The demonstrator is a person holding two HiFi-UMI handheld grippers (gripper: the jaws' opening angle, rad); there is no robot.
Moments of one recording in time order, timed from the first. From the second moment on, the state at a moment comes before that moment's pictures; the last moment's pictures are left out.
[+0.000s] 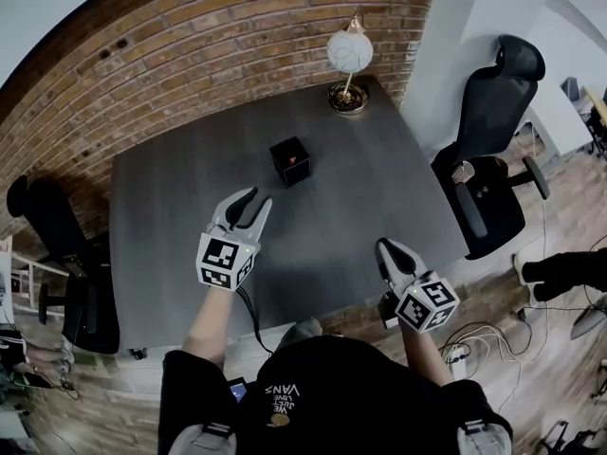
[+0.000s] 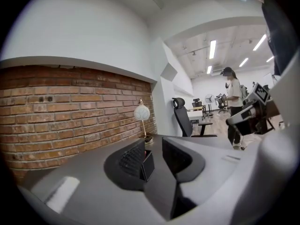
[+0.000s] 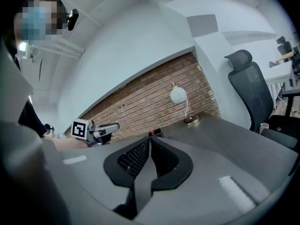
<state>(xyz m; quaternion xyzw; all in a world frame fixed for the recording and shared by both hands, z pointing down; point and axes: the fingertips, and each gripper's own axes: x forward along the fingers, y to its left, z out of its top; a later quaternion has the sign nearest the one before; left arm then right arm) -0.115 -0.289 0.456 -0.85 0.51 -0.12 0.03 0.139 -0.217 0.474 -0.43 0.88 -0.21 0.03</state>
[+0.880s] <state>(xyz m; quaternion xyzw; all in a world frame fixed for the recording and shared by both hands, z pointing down) -0.127 -0.126 0.471 -0.81 0.58 -0.07 -0.03 0.105 -0.165 0.474 -0.35 0.91 -0.20 0.01</state>
